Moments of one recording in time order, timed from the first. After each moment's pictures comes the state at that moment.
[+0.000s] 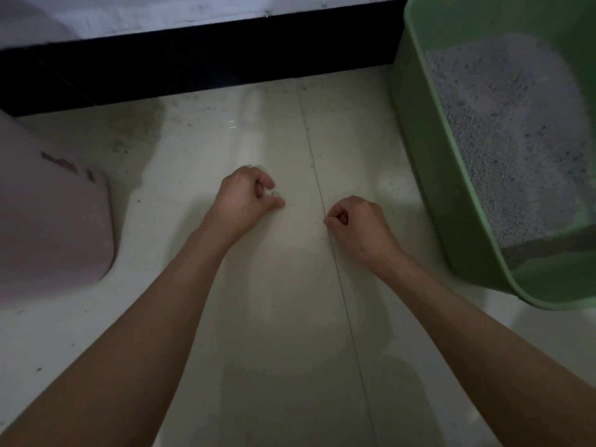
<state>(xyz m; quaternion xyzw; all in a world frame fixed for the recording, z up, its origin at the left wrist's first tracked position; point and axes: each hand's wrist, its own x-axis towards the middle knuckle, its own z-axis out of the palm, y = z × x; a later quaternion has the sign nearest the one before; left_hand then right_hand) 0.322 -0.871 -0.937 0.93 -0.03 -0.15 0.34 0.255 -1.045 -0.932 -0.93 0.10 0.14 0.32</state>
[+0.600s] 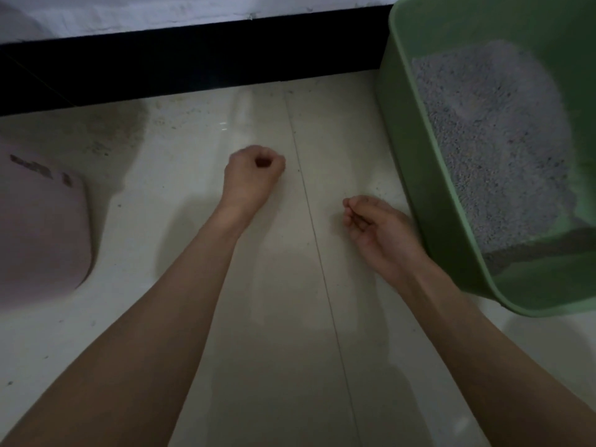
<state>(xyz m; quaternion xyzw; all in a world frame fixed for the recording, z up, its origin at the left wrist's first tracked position) 0.338 -0.914 -0.926 0.85 0.07 -0.10 0.51 0.249 -1.069 -0.912 -0.39 0.37 0.06 0.84</state>
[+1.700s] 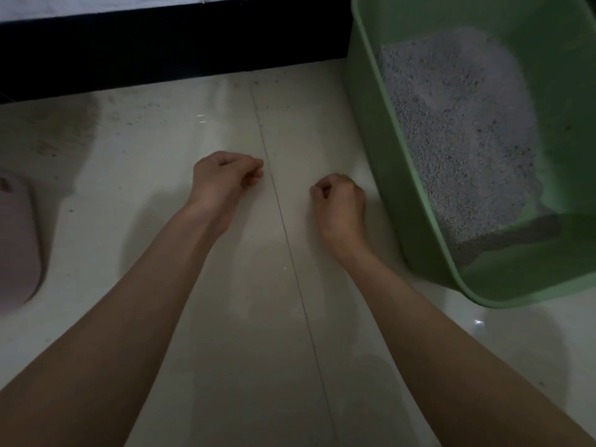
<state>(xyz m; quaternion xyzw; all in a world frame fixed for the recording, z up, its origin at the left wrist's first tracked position) 0.334 -0.925 -0.930 0.67 0.21 -0.17 0.69 0.276 -1.062 -0.942 -0.90 0.26 0.01 0.34</state>
